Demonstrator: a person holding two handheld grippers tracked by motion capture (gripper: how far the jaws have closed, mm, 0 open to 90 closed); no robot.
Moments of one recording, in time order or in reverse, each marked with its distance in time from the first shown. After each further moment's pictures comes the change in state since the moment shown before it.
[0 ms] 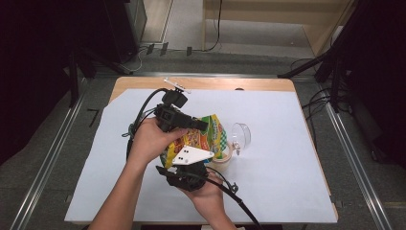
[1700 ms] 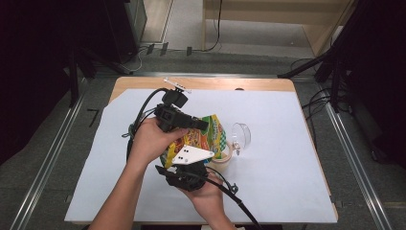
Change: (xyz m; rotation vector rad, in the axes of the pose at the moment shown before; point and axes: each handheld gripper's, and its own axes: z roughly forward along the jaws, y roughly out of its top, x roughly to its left) left arm -0.003 0.000 -0.001 -0.011 0.005 0.002; right arm 0.002 0.003 -0.002 -0.004 -0.004 0.012
